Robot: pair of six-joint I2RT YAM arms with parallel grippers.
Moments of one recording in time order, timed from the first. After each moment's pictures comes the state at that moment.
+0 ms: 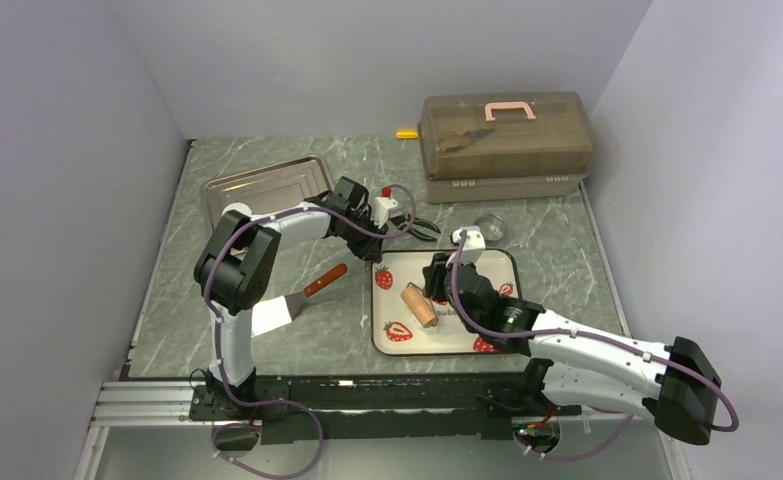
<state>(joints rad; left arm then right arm) -0.52 1.99 1.31 -0.34 0.51 0.26 1.01 0.96 0.56 -0.05 0.62 0.50</state>
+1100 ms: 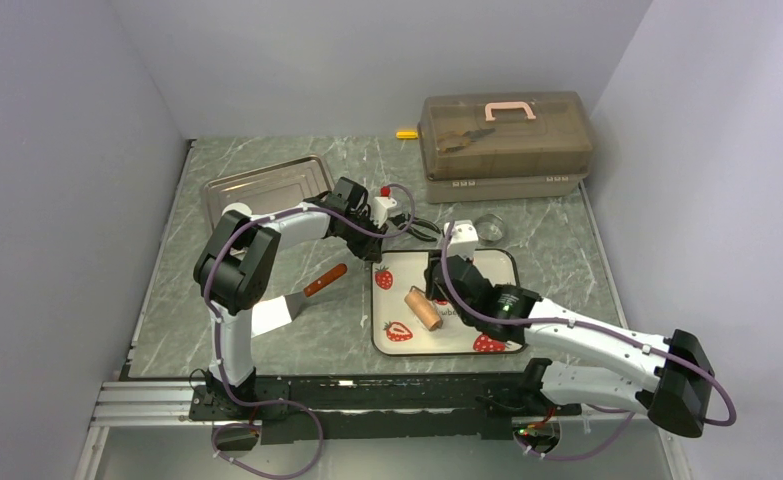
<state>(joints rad) -0.52 1.99 1.30 -0.33 0.52 0.25 1.00 1.03 0.71 -0.30 0.60 0.54</state>
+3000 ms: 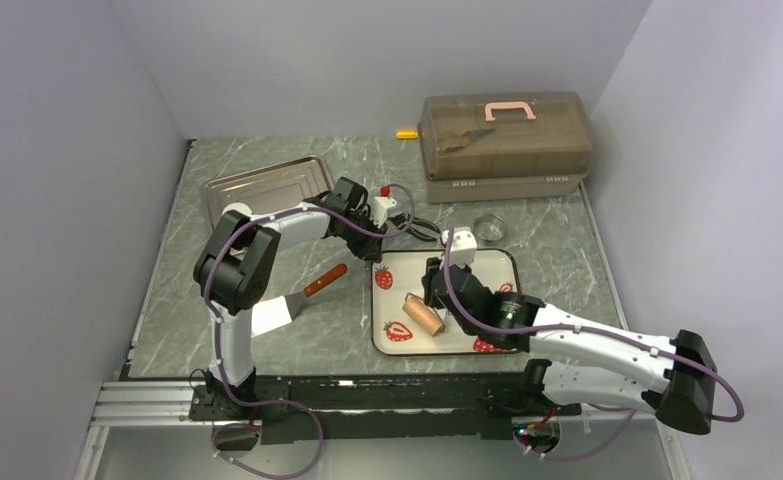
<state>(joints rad) -0.52 1.99 1.30 -0.33 0.52 0.25 1.08 0.99 0.65 -0.30 0.64 0.64</state>
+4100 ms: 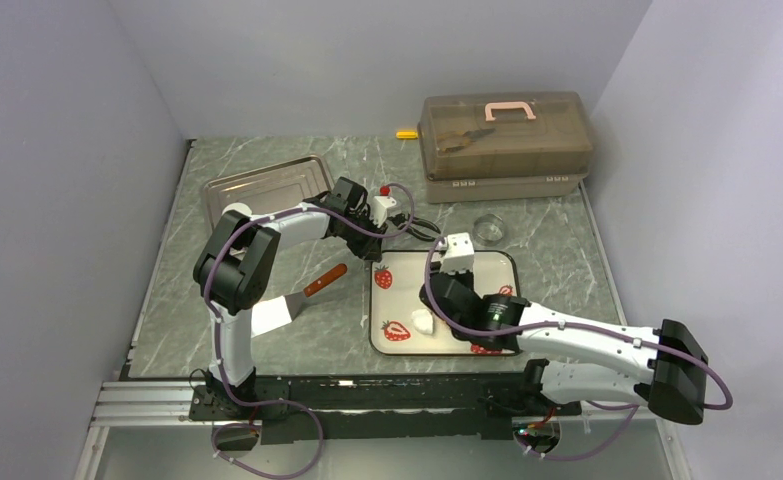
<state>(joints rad) -0.51 1.99 1.30 -0.31 0.52 0.25 1.12 1.06 0.66 -0.36 0.86 0.61</state>
